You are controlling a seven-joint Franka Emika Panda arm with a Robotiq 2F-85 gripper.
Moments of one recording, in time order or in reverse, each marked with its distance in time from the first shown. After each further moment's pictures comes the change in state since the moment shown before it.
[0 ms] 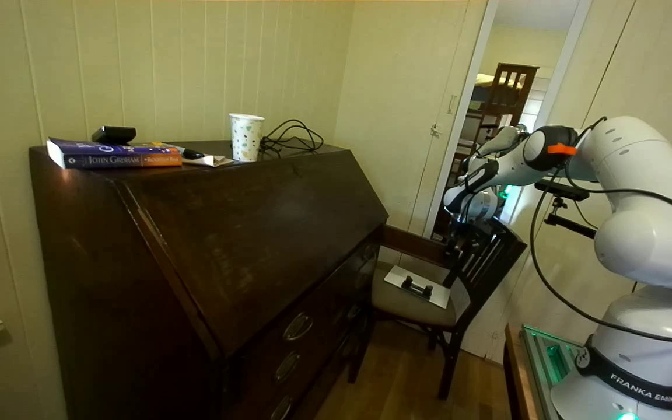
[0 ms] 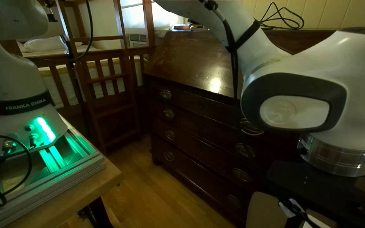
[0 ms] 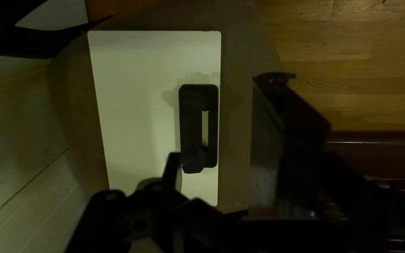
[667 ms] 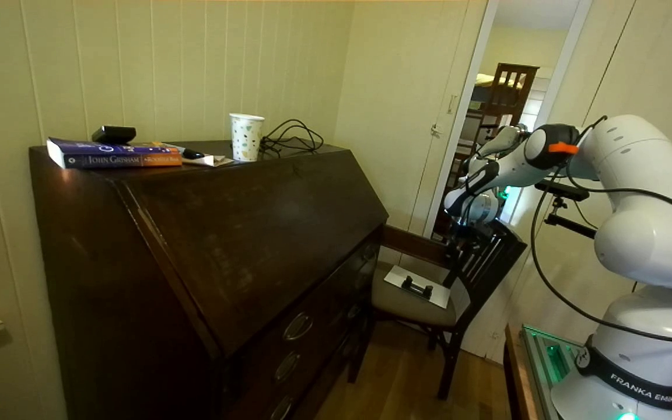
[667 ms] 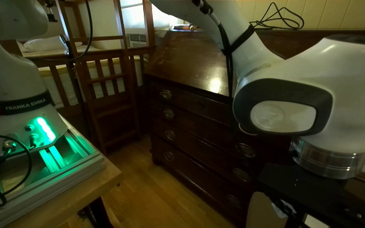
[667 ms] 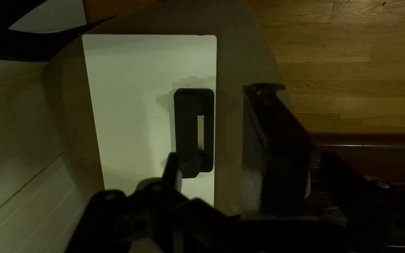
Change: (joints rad) arm -0.001 -0.014 -0.002 -0.051 0.000 0.043 -0.004
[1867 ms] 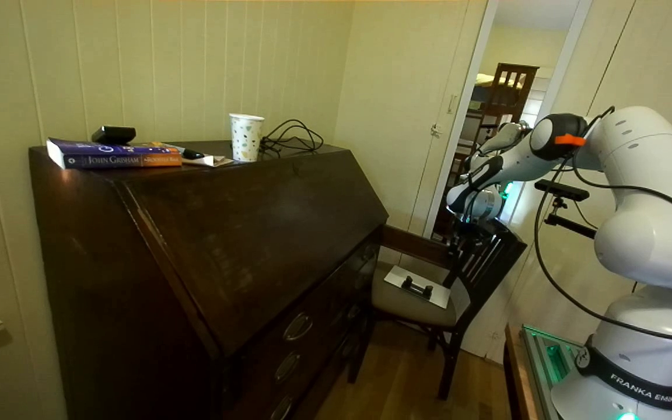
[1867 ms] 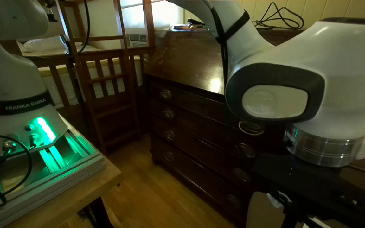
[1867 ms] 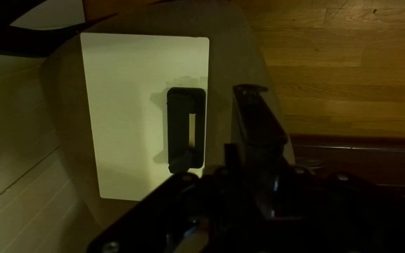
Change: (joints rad) arm -0.001 -0.075 0.000 -0.091 0.007 0.012 -0.032
